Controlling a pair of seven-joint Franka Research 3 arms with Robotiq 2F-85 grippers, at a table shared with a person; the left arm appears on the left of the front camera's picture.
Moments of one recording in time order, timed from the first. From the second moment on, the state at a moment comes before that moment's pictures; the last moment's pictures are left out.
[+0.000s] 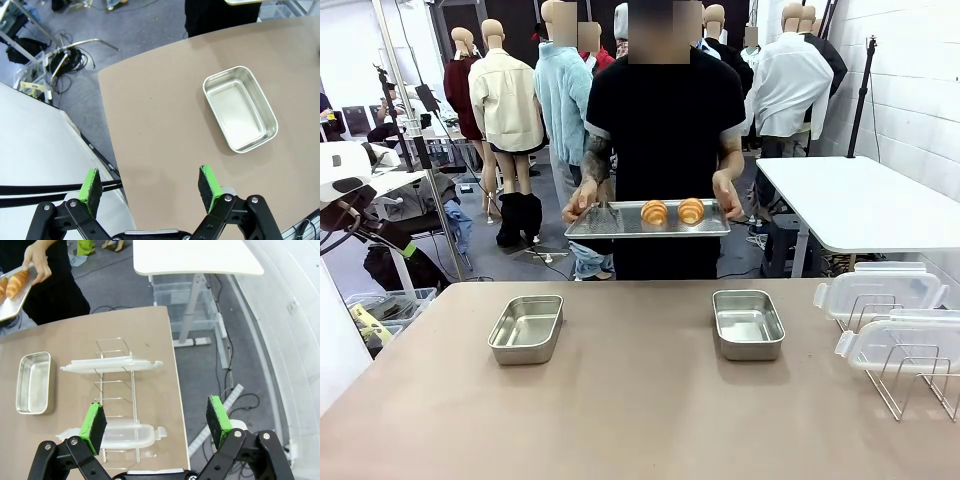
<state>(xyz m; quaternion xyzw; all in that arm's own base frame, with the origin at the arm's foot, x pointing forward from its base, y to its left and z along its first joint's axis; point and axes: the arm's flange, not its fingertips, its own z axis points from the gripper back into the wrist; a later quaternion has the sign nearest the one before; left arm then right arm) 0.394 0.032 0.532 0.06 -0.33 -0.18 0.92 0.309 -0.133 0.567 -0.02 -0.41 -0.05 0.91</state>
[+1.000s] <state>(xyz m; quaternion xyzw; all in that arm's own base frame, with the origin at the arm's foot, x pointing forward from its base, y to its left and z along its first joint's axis) 0.394 0.032 0.532 0.06 -0.33 -0.18 0.92 0.309 -0.133 0.567 -0.02 -0.41 -0.05 0.91</state>
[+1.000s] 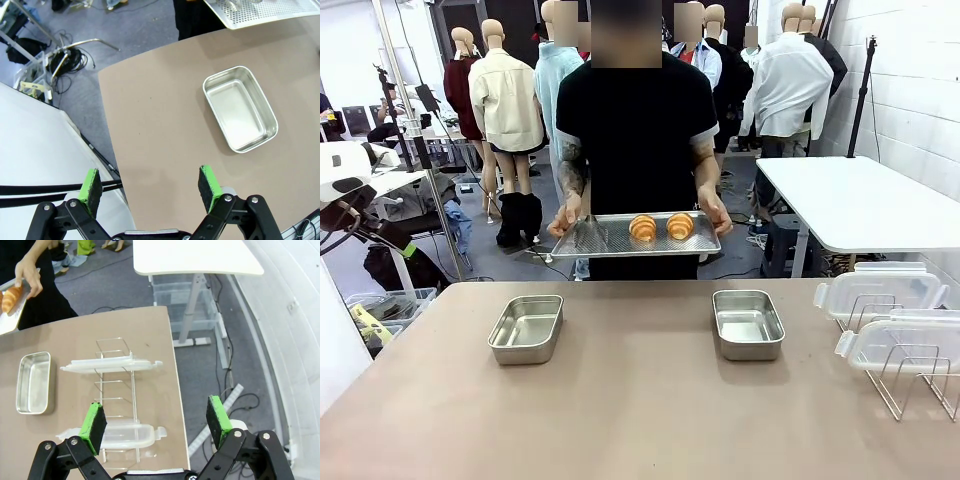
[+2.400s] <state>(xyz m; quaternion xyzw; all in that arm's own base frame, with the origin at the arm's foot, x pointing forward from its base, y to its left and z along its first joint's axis) 0.386 -0.061 0.546 0.04 -0.36 -0.19 0.91 0.362 0.013 0.650 -0.08 -0.32 -0.01 0.94</state>
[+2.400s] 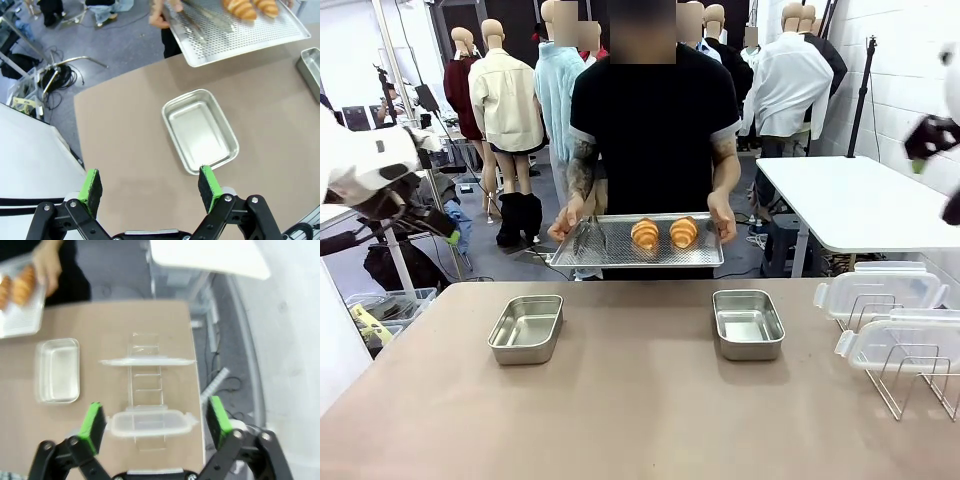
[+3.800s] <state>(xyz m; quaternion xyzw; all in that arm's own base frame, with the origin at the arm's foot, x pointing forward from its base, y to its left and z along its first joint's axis) 0.476 -0.052 0.433 0.00 -0.23 -0.13 0.97 0.506 0.132 0.496 -0.06 -0.12 0.00 0.99</state>
